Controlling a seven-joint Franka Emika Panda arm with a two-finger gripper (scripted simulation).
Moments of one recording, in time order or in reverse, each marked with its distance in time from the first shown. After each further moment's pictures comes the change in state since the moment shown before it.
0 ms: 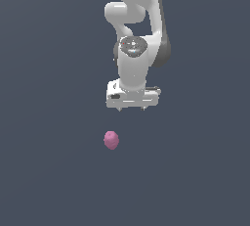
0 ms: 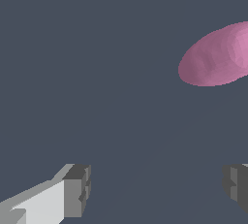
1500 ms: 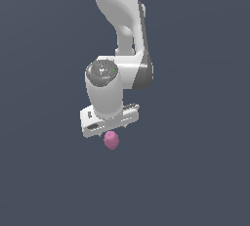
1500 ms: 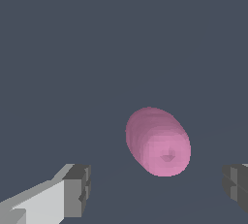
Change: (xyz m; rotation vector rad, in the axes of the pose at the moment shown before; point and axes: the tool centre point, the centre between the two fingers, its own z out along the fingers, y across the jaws) arm 0.086 0.081 0.010 -0.027 0.013 -0.317
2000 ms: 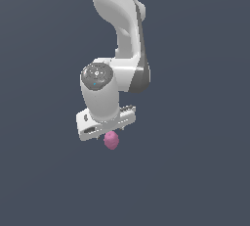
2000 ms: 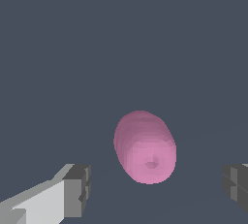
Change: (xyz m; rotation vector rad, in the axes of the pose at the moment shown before) arm 0.004 0.013 0.003 -0.004 0.001 -0.036
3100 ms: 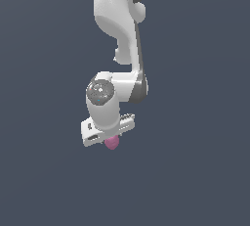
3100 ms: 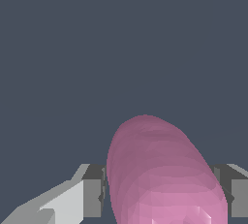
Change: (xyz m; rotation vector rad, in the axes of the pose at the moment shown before) arm 0.000 0.000 0.050 0.000 0.000 -0.004
